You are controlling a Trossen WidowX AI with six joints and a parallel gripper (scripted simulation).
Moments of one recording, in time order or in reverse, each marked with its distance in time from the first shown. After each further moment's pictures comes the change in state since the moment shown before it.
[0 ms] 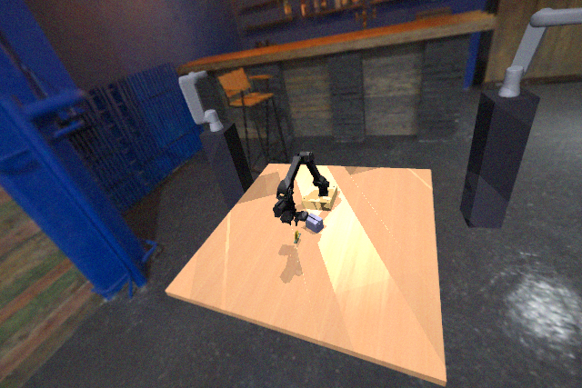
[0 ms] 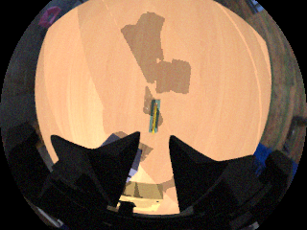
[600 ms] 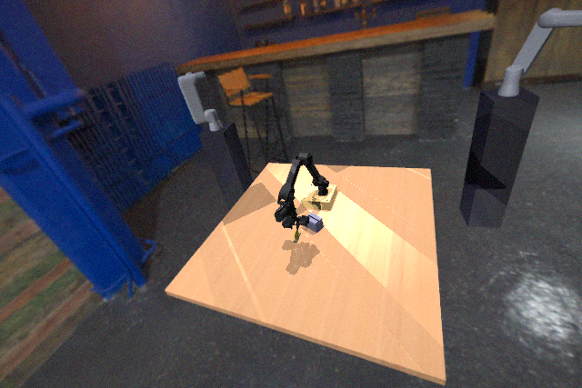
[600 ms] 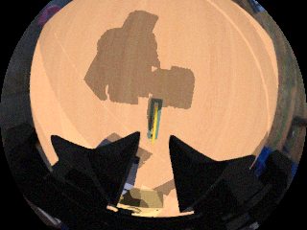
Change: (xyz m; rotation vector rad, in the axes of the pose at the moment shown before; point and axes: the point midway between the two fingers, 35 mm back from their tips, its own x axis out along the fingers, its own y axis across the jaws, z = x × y) arm 0.039 0.000 -0.004 -0.004 0.016 0.003
